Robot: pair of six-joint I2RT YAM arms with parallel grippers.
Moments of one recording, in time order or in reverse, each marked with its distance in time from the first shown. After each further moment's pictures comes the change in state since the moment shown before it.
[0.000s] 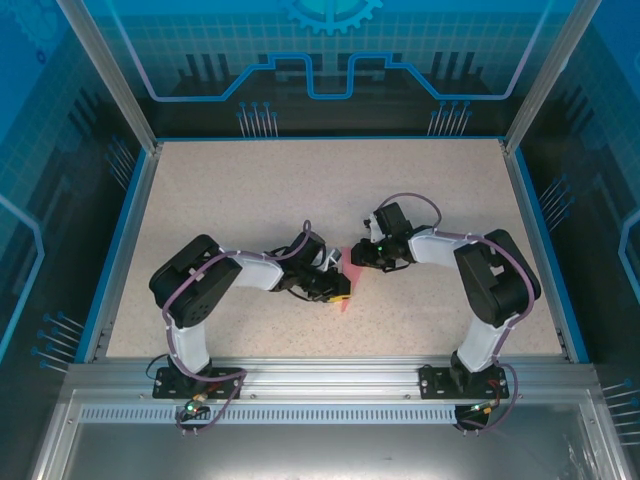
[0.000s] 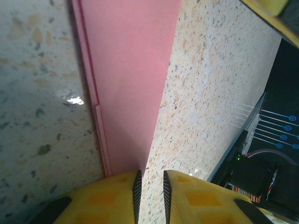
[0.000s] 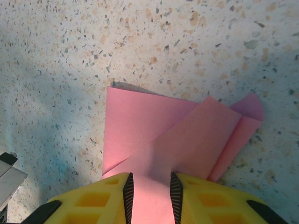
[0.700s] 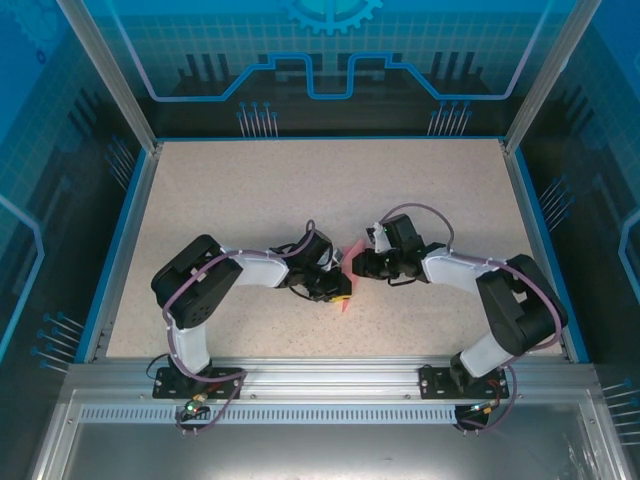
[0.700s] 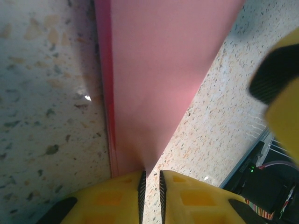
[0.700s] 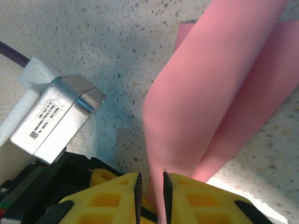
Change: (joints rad) left arm -0.028 0.005 0.068 -0.141 -0.080 -0.006; right arm 0.034 -0.187 -0.181 0.112 -0.120 0.064
